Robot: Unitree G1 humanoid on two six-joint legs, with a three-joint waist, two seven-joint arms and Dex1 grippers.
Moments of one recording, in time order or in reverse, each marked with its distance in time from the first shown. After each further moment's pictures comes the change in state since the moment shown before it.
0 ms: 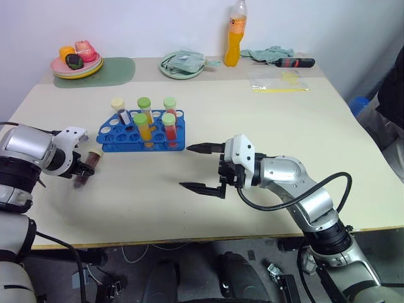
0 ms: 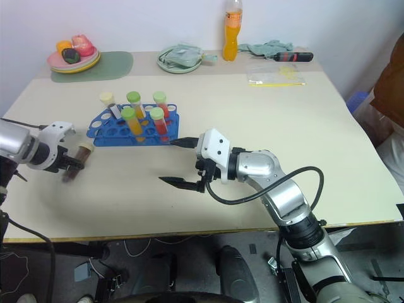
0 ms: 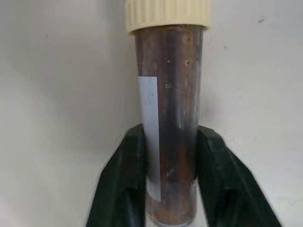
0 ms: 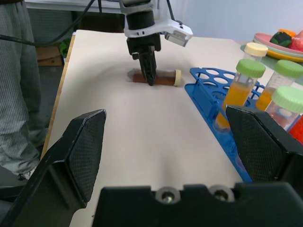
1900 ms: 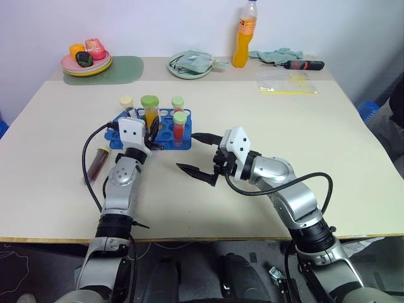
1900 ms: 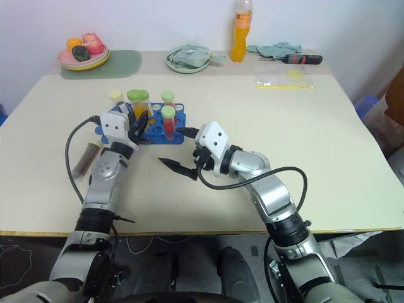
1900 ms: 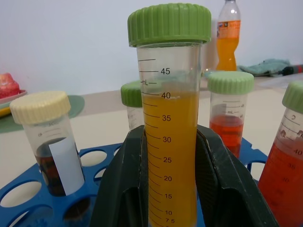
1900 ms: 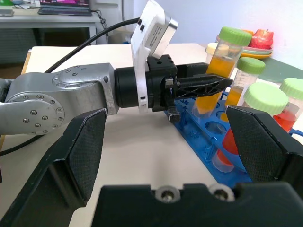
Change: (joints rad) left arm 0.390 -0.827 0.456 -0.185 0.090 -1.415 0.670; right arm 0.006 0.121 -0.023 0.114 -0.059 -0.046 -0.147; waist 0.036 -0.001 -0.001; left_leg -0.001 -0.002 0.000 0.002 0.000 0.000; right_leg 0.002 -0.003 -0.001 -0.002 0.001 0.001
